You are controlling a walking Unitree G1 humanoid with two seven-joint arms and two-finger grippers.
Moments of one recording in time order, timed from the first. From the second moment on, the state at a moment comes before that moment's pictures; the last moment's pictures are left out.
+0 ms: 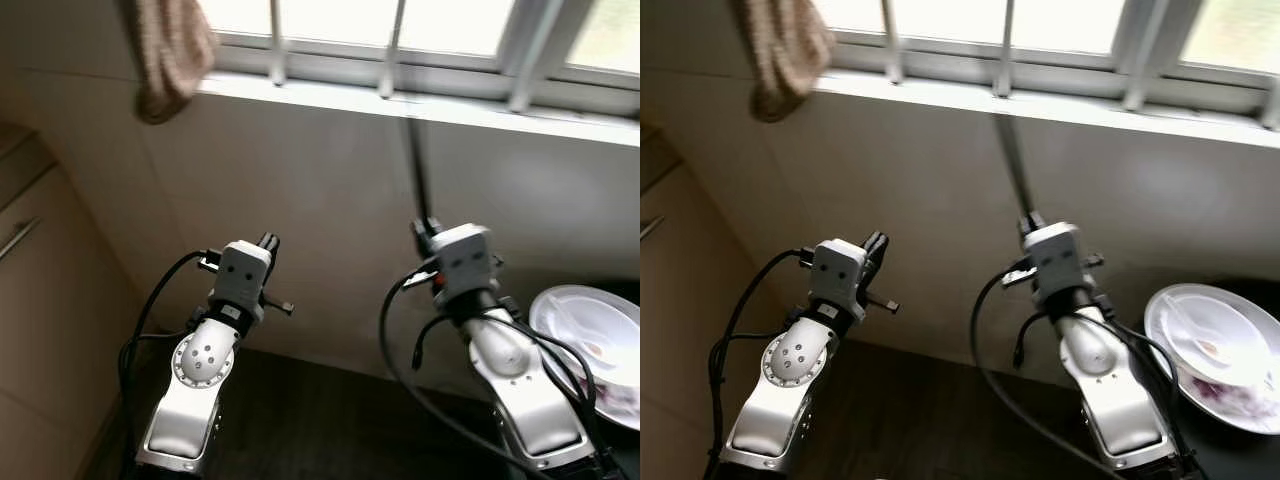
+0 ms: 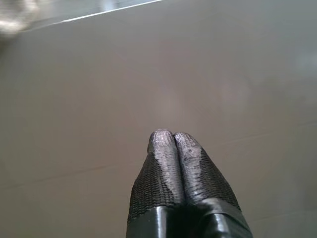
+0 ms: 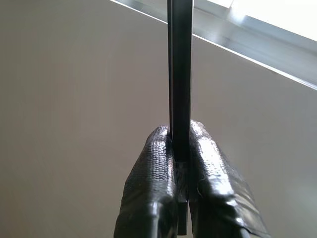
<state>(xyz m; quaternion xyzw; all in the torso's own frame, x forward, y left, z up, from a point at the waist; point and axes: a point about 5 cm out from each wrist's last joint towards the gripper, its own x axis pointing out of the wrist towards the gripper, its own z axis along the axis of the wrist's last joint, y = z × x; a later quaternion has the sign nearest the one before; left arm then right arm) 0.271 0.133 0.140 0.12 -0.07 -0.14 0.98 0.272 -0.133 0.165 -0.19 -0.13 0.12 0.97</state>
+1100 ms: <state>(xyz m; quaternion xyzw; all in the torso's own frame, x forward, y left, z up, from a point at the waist) 0.276 0.127 0.144 0.10 -0.08 -0.15 0.98 0.271 -0.137 0.147 -0.24 -0.12 0.11 0.96</state>
